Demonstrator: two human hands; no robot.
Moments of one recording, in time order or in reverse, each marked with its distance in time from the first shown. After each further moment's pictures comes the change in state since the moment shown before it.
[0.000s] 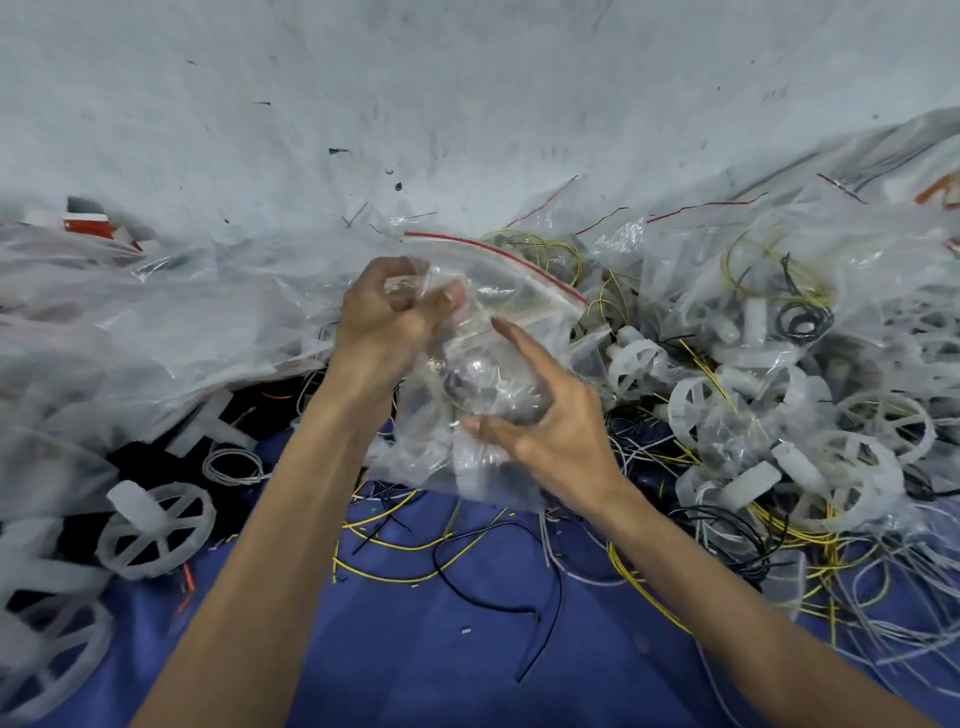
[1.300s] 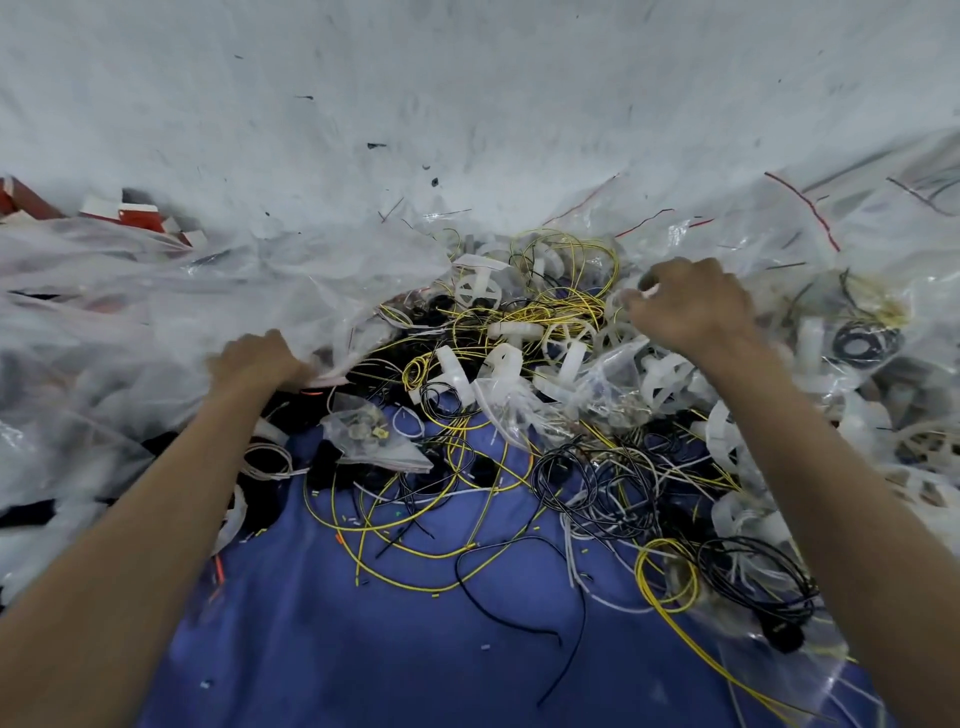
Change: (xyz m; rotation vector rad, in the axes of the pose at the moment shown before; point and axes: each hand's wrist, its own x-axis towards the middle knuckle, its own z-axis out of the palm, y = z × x) left_hand 0.088 -0.068 -0.154 1.647 0.131 -0.541; right_hand 0.115 0.030 -0.085 -1.005 0.018 0.347
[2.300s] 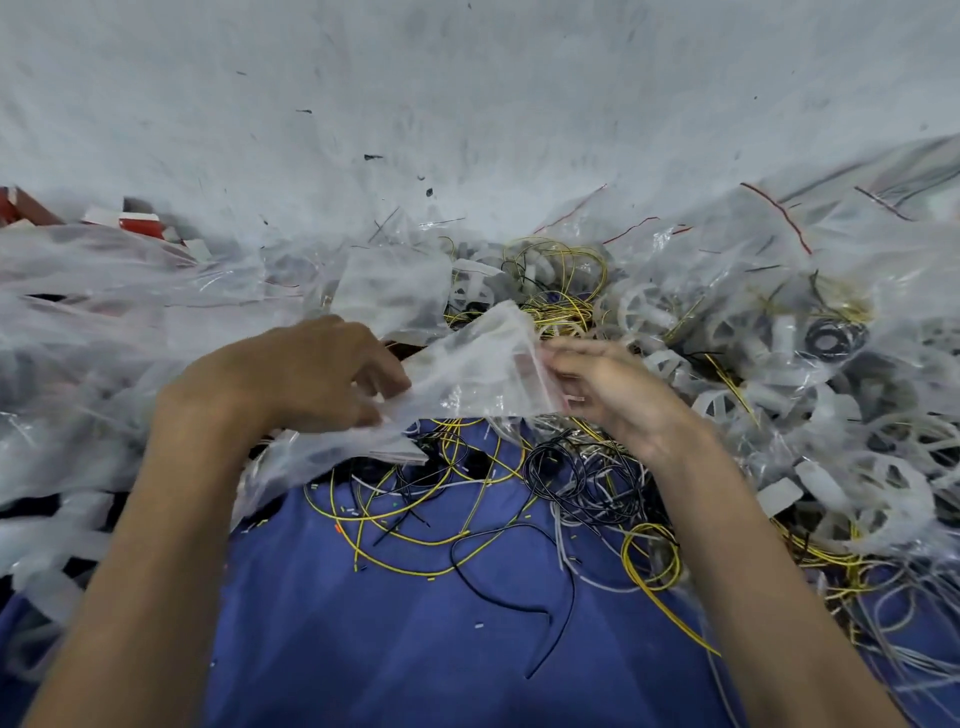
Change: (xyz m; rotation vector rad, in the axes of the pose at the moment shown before) left_hand -0.154 0.012 -0.093 -0.079 -0.144 0.876; right_hand -0.081 -0.030 0.017 1.411 -0.646 0.106
